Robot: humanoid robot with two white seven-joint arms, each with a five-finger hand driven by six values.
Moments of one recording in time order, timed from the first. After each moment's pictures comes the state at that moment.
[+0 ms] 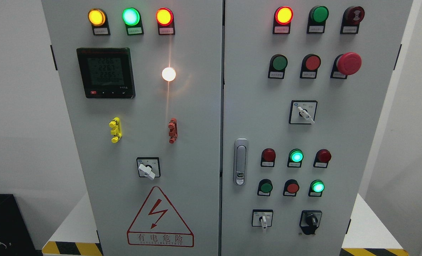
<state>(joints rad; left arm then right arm) 0.00 -0.10 -0.07 -0.07 0.08 -0.09 0.02 0.08 0.12 0.10 -1.30 1.14 0.10 -0.07</state>
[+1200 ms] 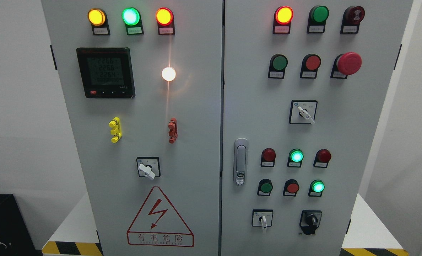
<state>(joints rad) 0.00 -0.10 -0.07 -0.07 0.08 -0.09 0.02 -0.04 0.13 0.00 -1.55 1.24 0.20 0.01</state>
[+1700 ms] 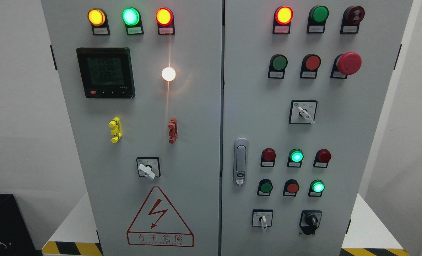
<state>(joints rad) 0.00 -0.10 -0.07 -0.07 0.08 -0.09 0.02 -0.10 0.13 -0.05 -1.58 1.25 0.22 0.01</state>
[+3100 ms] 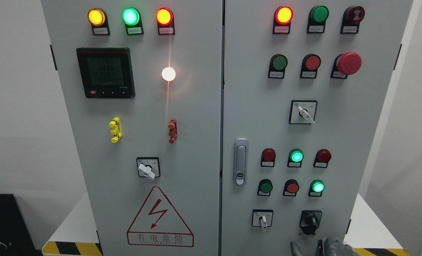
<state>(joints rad) 0.00 -0.10 -0.07 -0.07 0.08 -0.09 0.02 -0.18 0.13 -0.11 -1.62 1.26 0.24 0.05</state>
